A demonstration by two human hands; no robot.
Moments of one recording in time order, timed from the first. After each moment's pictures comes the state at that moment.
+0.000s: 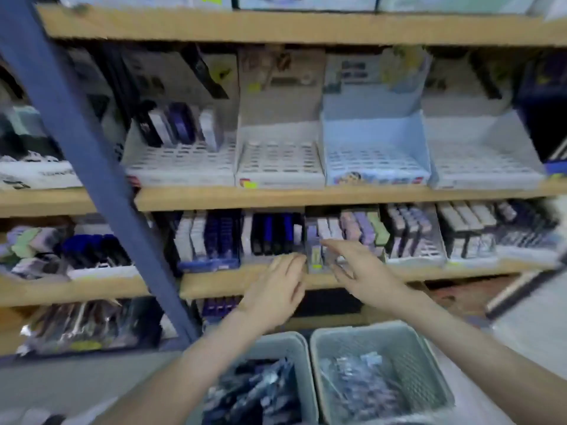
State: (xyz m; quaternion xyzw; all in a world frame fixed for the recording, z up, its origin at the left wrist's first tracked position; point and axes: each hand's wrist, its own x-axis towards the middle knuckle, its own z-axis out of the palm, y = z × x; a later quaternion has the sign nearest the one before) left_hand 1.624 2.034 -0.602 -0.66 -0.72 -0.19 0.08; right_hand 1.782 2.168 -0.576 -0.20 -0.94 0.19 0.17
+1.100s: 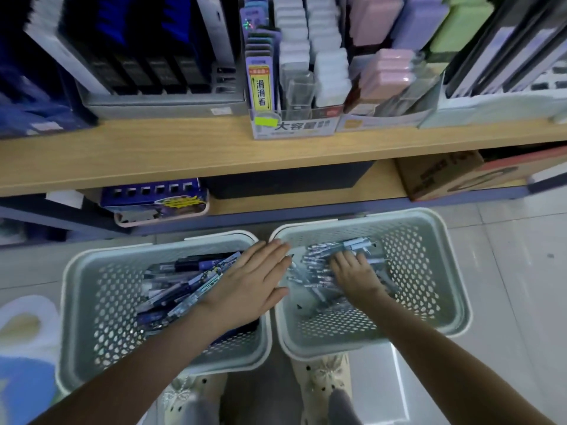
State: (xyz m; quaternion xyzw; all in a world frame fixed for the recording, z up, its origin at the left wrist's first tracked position) left_hand 1.685 2.046 -0.891 -0.77 -0.64 -0.03 0.00; right_hand 1.896 2.196 -0.977 -0.20 -0.93 -0.06 -0.30
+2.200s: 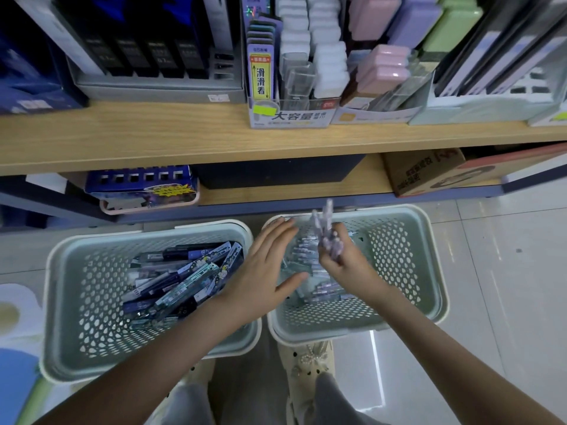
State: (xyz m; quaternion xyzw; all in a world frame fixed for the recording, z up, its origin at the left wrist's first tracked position) left_hand 1.721 2.065 -0.867 -0.61 -0.71 -0.27 -0.23; right_hand 1.873 2.190 -0.867 -0.38 -0.72 0.58 0.00
